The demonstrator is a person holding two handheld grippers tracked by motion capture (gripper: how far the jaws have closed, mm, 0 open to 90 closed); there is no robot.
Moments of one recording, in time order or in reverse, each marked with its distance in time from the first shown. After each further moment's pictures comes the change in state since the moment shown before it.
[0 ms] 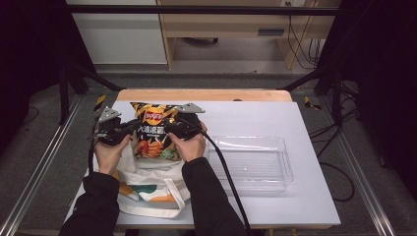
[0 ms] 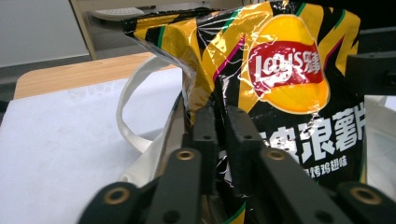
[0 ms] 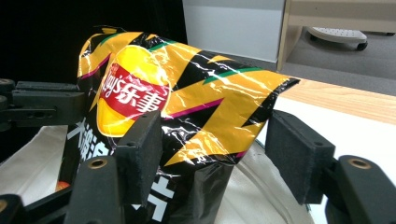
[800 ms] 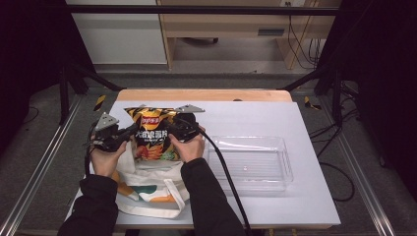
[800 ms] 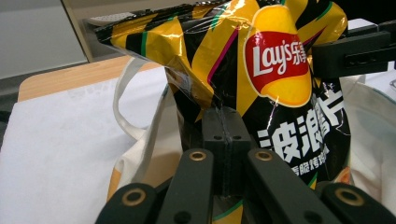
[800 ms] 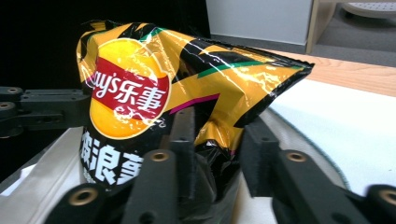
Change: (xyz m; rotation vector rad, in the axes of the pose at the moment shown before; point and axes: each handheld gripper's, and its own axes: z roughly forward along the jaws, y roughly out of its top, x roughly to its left) left arm -0.009 -0.010 -0.020 -0.011 -0.012 0.055; right arm 0.005 -0.001 -0.003 0.060 0.104 0.051
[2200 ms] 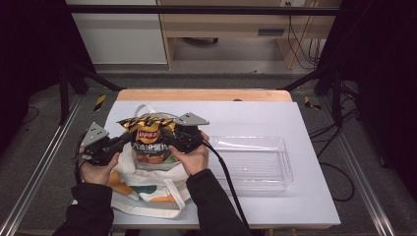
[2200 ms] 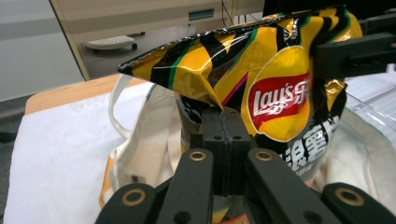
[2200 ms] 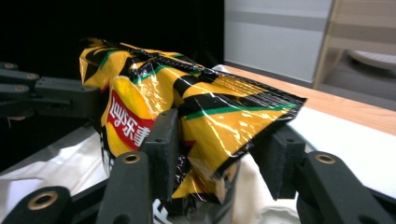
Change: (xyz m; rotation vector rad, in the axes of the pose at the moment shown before) left arm -0.020 -0.009 -0.046 -0.086 -0.024 0.031; right arm 0.020 -0.009 -0.043 -0.109 0.065 -0.137
